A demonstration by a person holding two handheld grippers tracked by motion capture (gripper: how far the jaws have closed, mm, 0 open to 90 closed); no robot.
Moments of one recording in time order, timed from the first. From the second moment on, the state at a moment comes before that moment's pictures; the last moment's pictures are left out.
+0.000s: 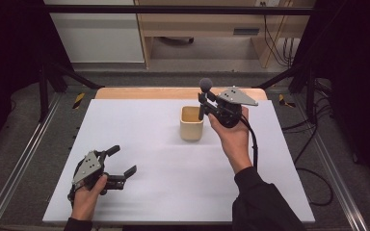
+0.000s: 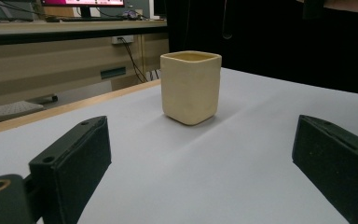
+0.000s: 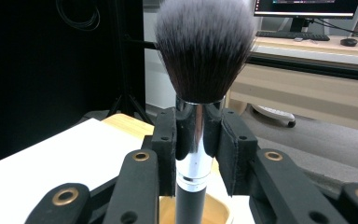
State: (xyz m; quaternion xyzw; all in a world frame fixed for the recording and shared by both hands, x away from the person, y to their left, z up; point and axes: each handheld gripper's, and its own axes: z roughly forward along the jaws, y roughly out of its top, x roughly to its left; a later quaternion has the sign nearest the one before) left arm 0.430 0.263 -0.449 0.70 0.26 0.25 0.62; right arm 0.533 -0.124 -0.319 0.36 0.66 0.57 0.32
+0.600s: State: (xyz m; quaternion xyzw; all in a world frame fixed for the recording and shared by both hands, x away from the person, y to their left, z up) left arm 0.430 0.271 -0.448 0.69 0.27 0.25 0.62; right arm 0.539 -0.120 -0.324 0.36 0.66 0.57 0.33
